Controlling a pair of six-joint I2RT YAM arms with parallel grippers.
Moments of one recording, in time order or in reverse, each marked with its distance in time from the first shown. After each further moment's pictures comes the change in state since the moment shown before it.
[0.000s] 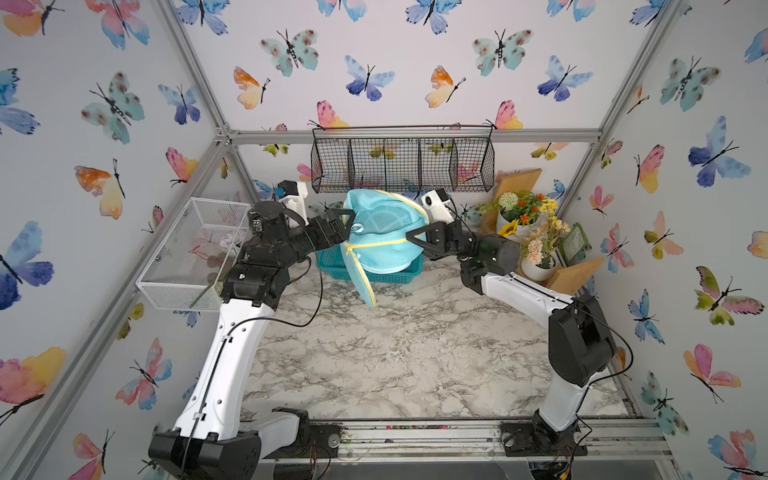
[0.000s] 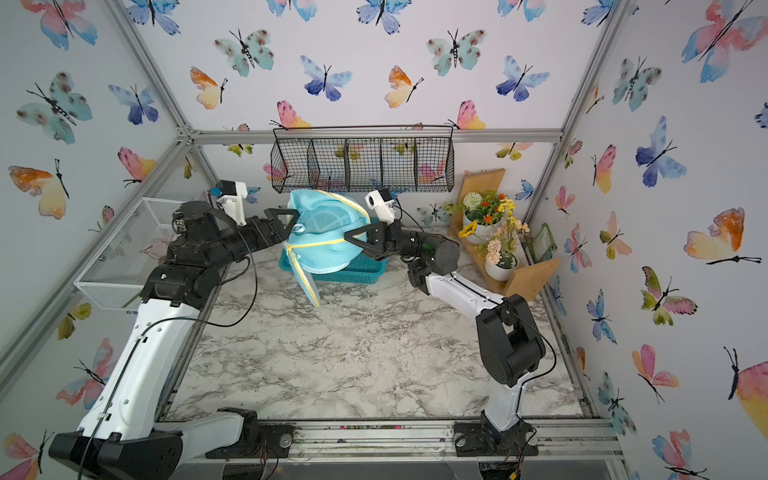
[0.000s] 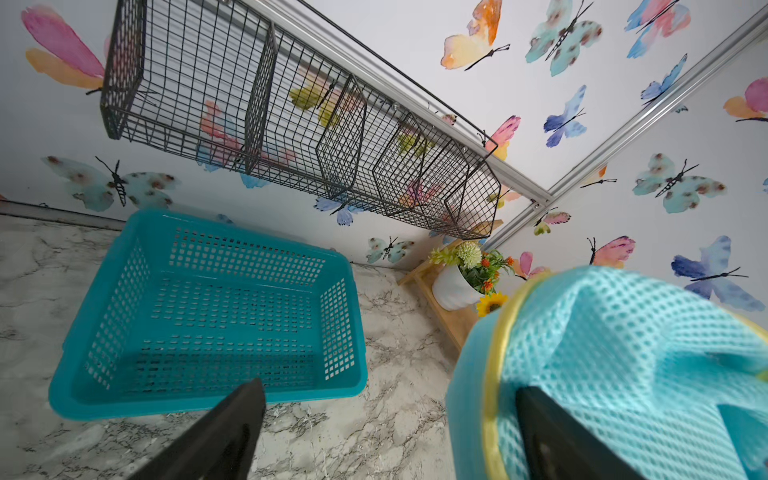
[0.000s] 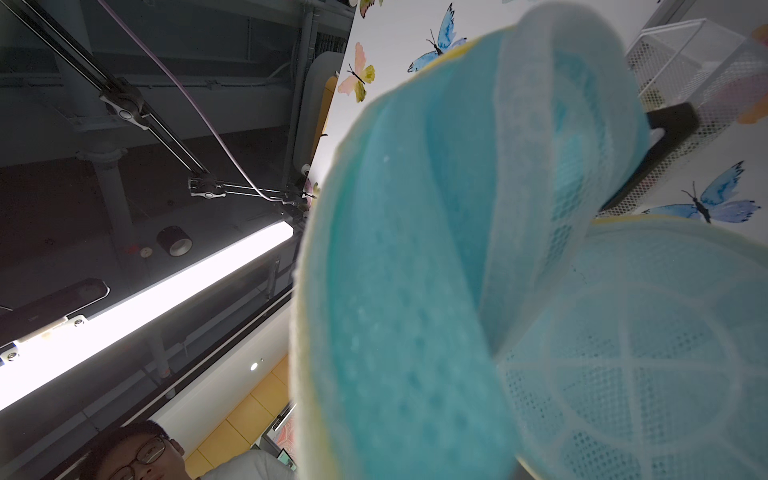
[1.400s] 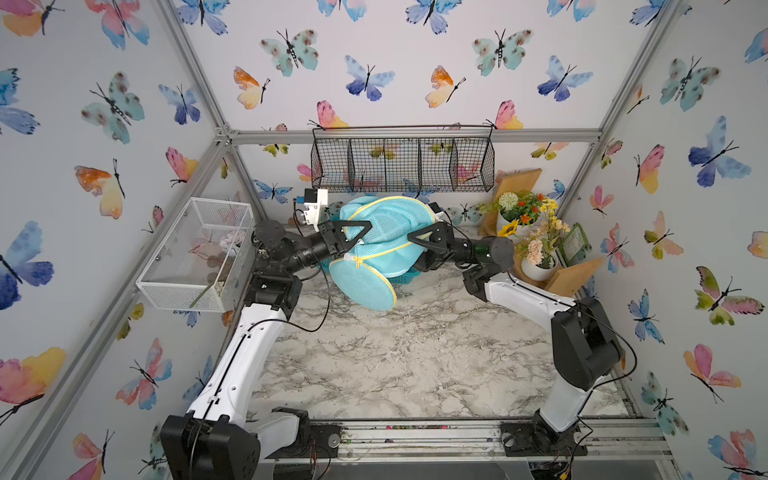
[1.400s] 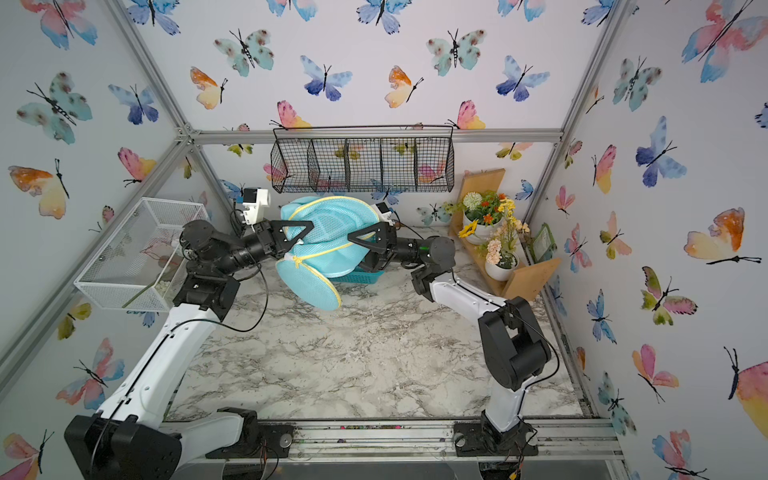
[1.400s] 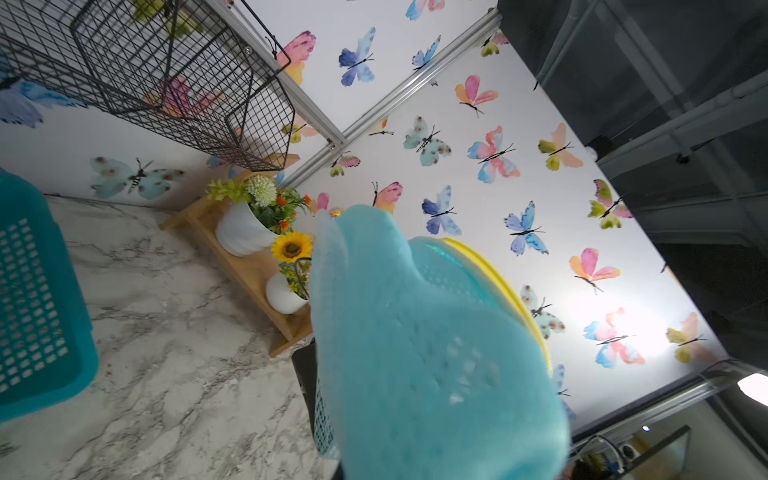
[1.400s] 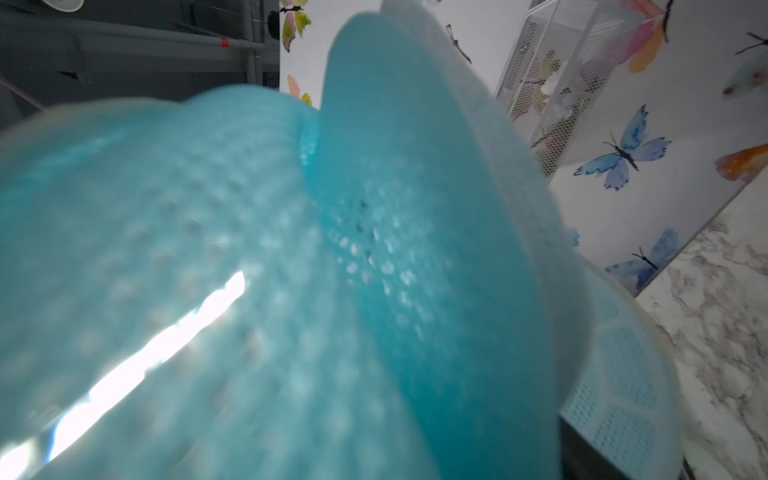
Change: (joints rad) left arm -0.021 -0.033 -0.222 0.552 0.463 -0.446; right arm -0.034 -0.081 -0.109 -0.374 -0.029 -0.159
